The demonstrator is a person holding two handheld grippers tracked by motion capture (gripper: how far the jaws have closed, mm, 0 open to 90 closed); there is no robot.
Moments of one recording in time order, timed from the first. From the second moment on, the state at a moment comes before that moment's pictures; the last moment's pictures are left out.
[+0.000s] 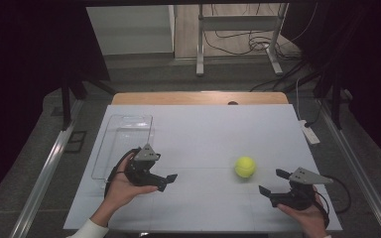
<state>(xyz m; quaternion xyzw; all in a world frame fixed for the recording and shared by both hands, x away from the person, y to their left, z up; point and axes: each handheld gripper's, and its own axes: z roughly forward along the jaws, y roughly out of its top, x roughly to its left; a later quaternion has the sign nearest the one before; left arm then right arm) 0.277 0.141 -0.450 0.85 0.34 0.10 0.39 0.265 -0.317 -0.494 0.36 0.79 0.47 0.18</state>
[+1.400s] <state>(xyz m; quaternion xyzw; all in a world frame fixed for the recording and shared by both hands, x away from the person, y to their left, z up) 0.297 0.097 -0.442 0.86 0.31 0.08 0.39 0.265 -0.317 -0.495 0.36 0.79 0.47 0.18</state>
